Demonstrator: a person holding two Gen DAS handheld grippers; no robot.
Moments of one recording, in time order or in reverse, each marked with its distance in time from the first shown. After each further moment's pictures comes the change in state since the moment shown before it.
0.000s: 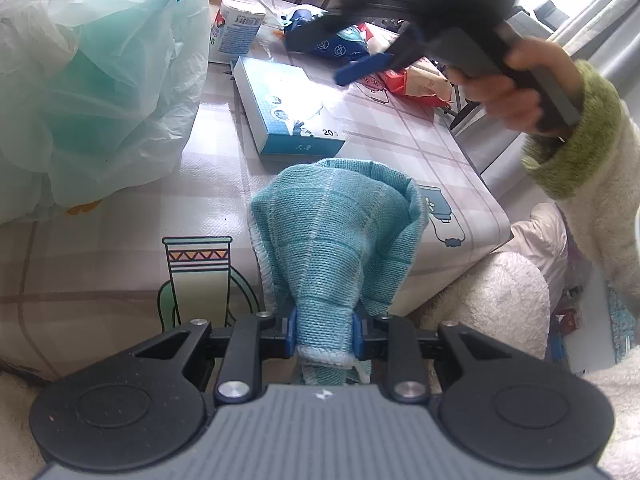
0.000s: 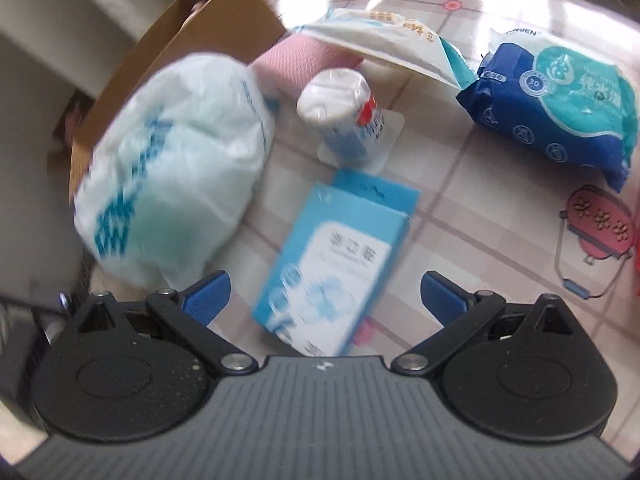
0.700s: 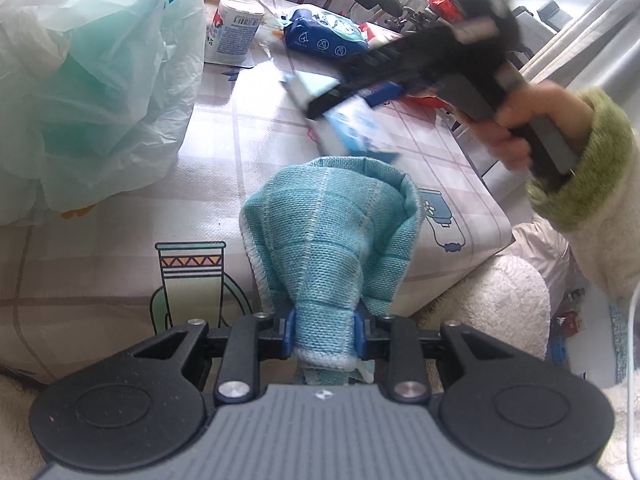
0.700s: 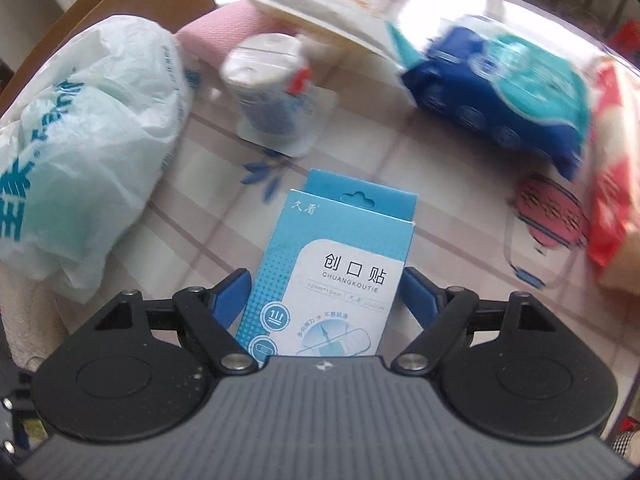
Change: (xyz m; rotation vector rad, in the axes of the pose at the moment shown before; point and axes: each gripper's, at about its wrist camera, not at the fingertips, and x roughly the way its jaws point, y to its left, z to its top) left arm -0.002 0.000 0.005 -0.005 0.006 0.009; right arm 0.023 -0.021 -0.037 -0.029 -0.023 -0.278
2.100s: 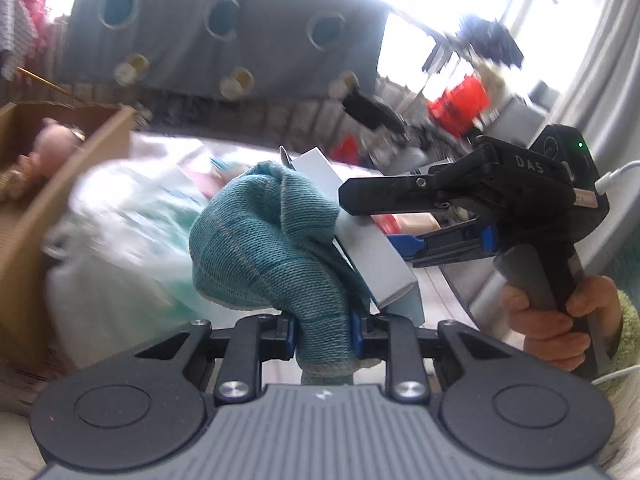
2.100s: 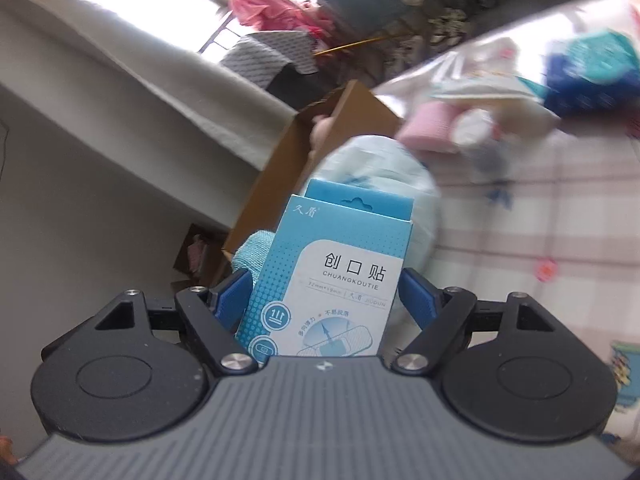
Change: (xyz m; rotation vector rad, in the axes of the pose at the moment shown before) left arm -0.132 -0.025 0.033 0.029 -0.374 0.108; right arm -0.121 0.066 -0.042 0.261 -0.345 0.683
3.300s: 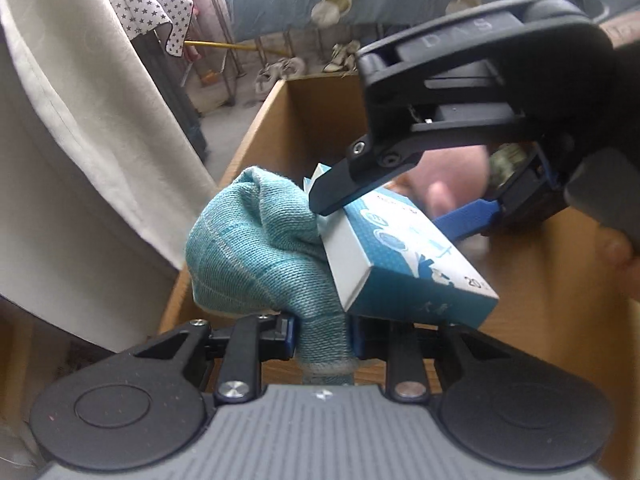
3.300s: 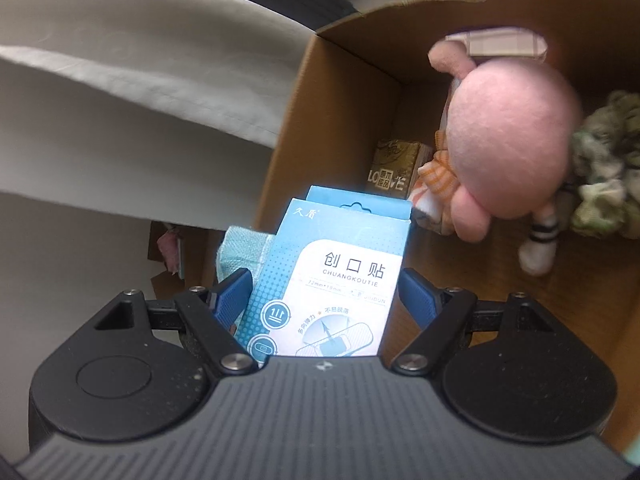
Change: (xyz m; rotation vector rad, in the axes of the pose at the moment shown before) left arm 0.052 0.337 0.148 0.079 0.325 0.646; right arm 0.457 0.079 0.167 0.217 0.350 -0.100
